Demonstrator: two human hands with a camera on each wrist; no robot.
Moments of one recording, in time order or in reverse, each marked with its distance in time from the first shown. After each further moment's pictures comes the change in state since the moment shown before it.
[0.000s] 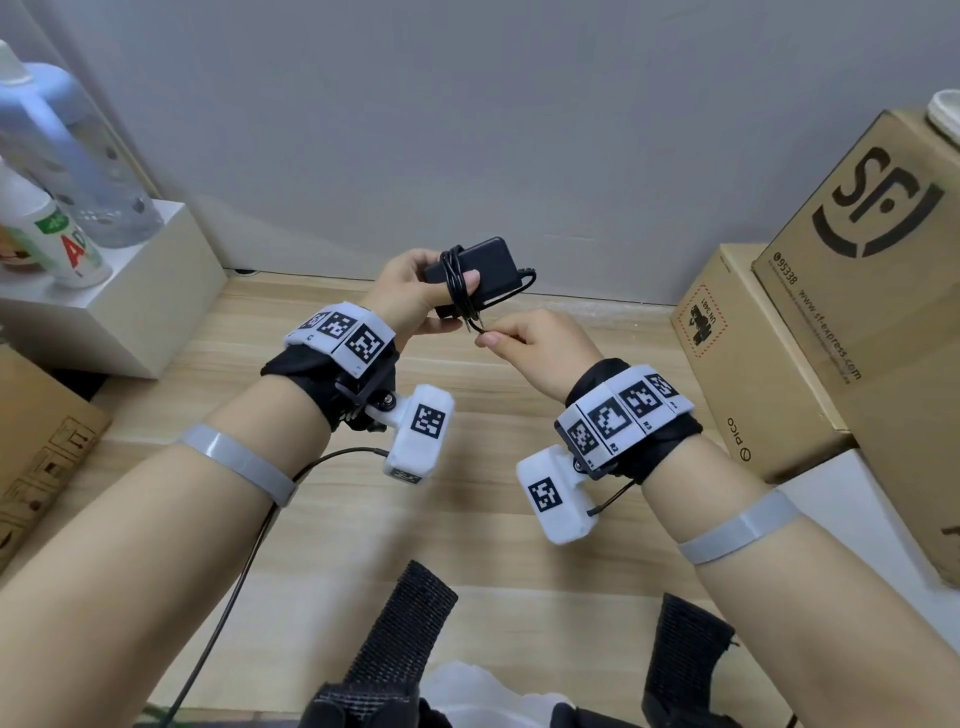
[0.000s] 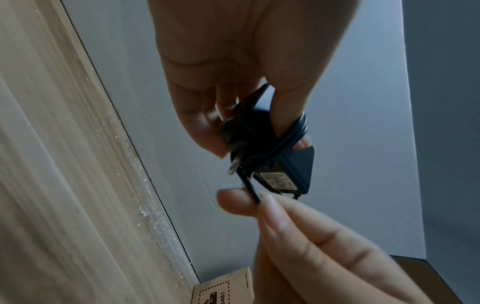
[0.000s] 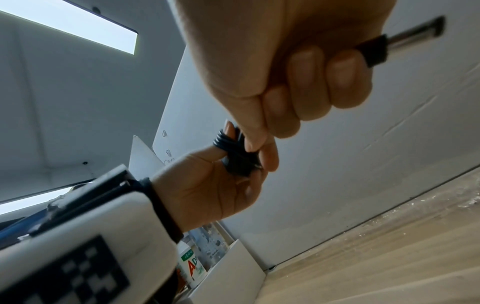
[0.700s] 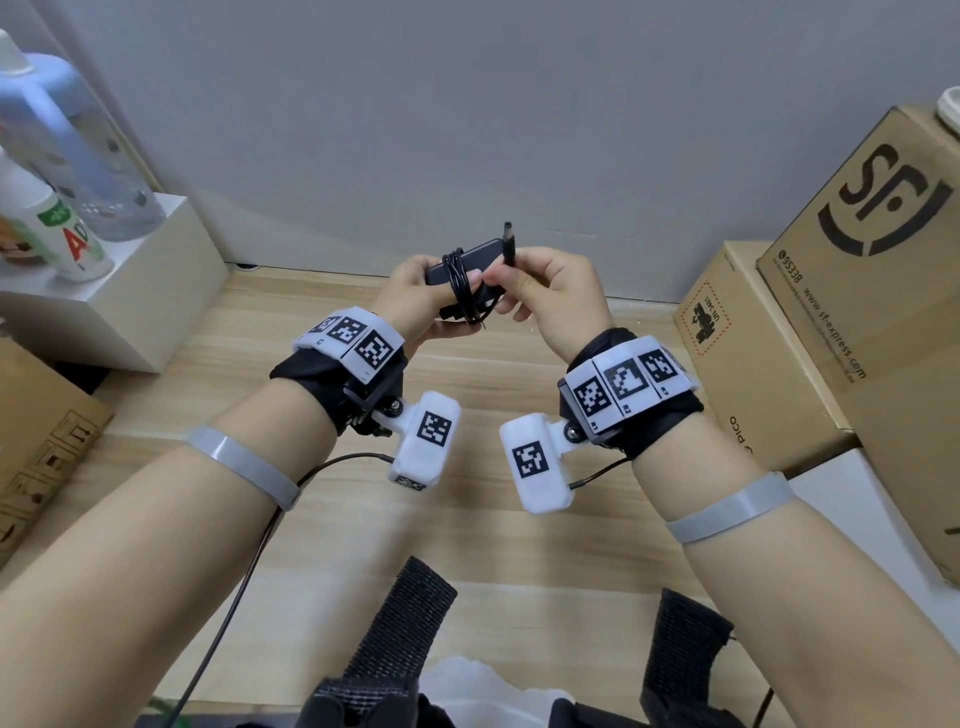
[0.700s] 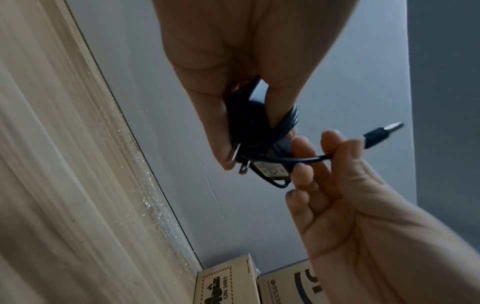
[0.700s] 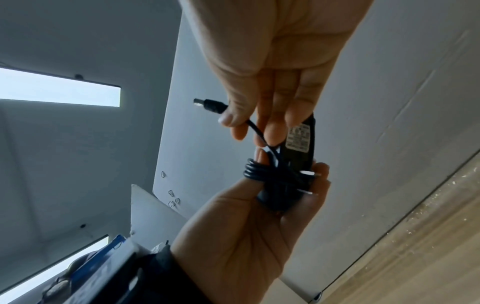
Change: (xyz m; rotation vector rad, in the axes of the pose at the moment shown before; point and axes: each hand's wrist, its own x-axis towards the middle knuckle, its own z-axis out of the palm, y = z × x) left_hand -0.004 -0.005 0.008 -0.112 0.013 -0.029; right_hand 0.012 -0.016 -0.012 0.646 0.282 -0.095
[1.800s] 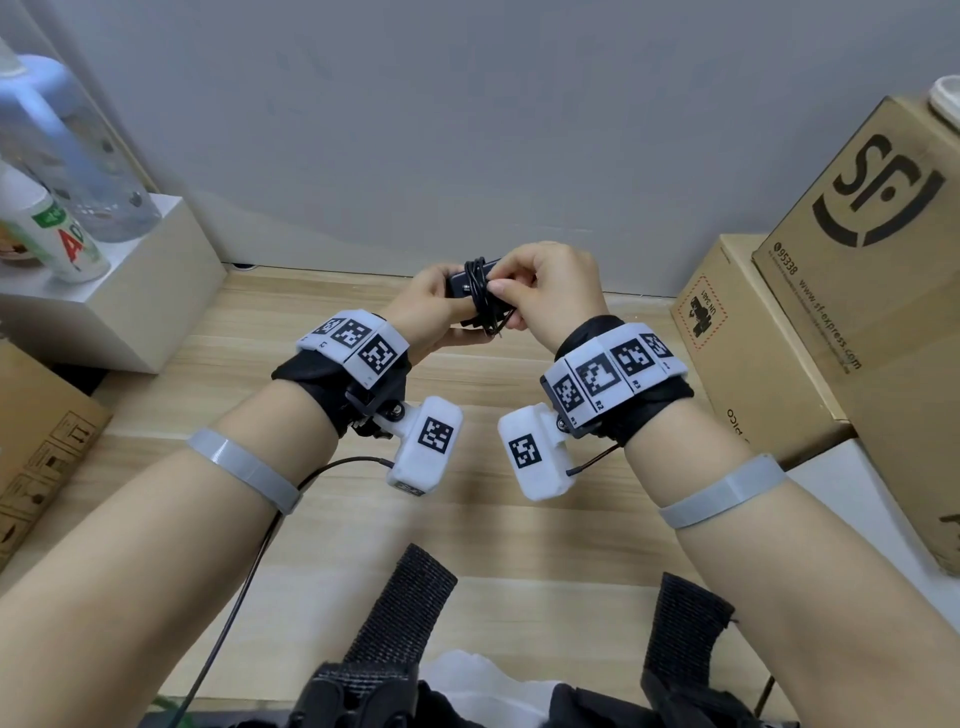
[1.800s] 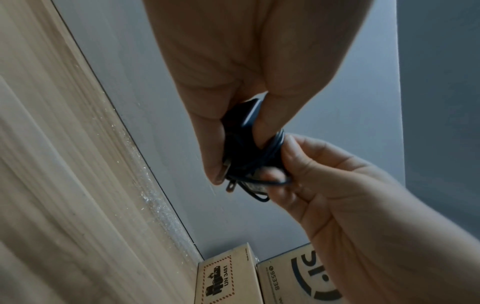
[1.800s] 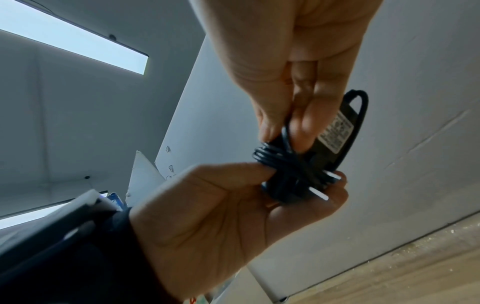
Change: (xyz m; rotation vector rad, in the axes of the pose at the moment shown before) left_hand -0.003 -0.006 0.007 0.105 -0.217 -0.014; right_hand 0.002 -0.005 0.000 -0.382 0.042 0.042
